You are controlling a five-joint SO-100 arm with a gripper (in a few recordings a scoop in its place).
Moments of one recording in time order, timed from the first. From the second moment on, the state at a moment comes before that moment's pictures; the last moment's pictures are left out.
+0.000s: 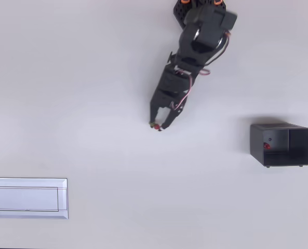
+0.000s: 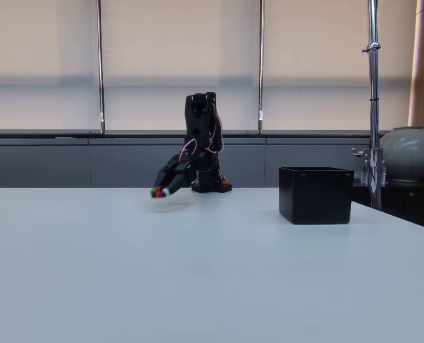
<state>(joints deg) 13.9 87.2 14.2 -62.1 -6.0</state>
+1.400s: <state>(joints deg) -30.7 90.8 41.7 -52.6 -5.2</state>
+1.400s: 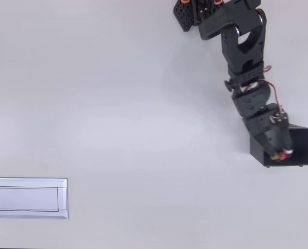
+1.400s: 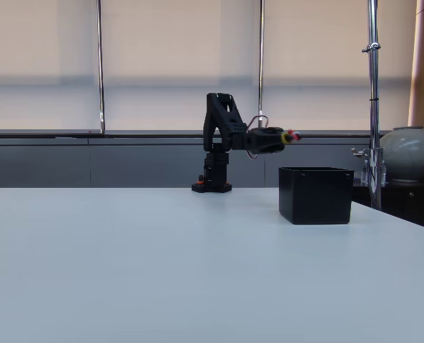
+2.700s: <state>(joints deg) -32.7 97.6 44.6 -50.6 -1.8</state>
